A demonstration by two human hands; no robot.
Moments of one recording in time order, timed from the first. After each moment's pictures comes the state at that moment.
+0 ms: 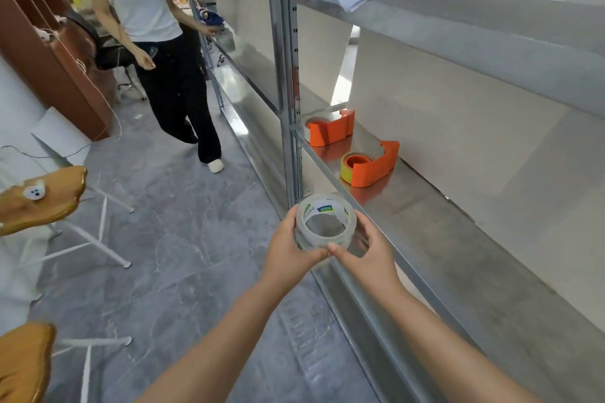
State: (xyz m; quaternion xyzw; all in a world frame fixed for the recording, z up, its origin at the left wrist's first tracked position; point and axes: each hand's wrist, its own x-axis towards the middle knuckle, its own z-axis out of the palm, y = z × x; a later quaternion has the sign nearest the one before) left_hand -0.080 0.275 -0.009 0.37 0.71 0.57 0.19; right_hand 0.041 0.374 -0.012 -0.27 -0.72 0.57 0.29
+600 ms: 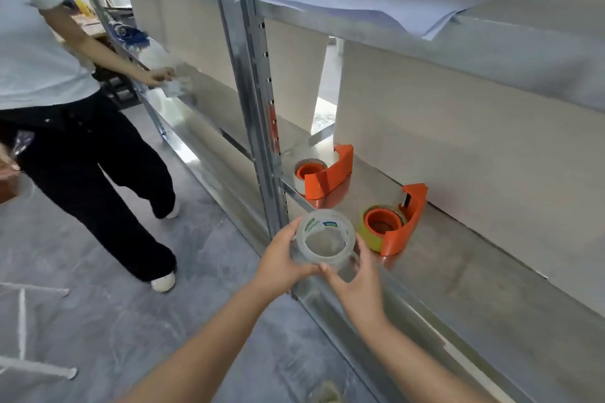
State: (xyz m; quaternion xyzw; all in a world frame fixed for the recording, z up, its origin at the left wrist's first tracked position) left_hand -0.298 0.410 -0.038 0.51 0.69 0.44 0.28; right_hand -0.152 0.449 -0.054 -0.44 -0.64 0.51 0.38
